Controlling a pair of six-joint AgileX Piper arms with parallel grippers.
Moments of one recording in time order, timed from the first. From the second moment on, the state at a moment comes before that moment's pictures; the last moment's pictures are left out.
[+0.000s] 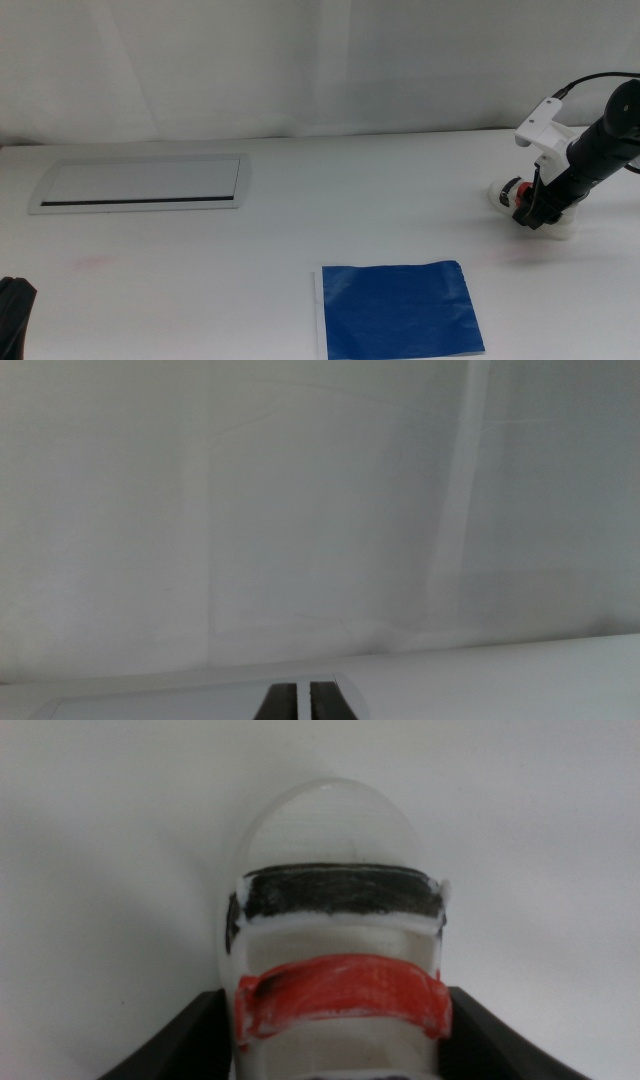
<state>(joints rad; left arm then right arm) -0.11 0.19 0.00 0.16 -0.11 -0.20 0.09 2.06 -1.35 0.22 0.65 -0.98</state>
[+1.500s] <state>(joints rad) -0.11 0.19 0.00 0.16 -0.11 -0.20 0.68 1.73 -1.25 0.20 0.94 -1.02</state>
